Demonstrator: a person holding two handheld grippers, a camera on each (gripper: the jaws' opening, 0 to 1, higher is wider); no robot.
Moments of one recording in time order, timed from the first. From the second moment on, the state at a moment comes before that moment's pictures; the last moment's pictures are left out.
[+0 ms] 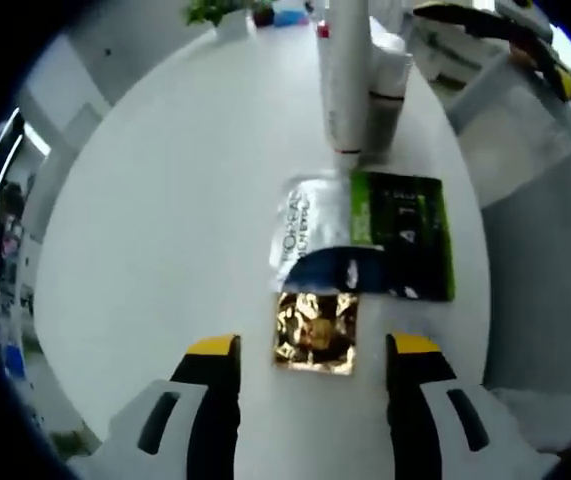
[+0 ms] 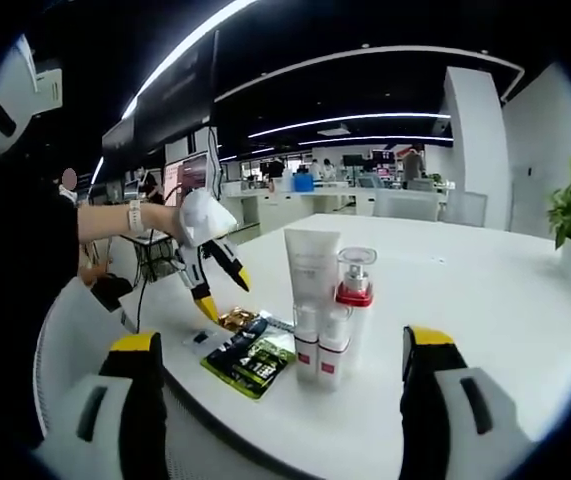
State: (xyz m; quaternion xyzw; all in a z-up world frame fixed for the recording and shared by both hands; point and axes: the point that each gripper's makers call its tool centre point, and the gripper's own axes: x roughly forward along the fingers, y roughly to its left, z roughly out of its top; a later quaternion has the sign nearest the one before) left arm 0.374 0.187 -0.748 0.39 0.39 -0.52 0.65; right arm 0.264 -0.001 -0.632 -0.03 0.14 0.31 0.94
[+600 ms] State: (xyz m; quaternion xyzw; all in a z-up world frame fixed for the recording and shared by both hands) left arm 0.341 0.195 -0.707 0.32 0.34 -0.49 0.74; right arm 0.263 0.000 -0.633 -0.03 0.14 0.31 0.94
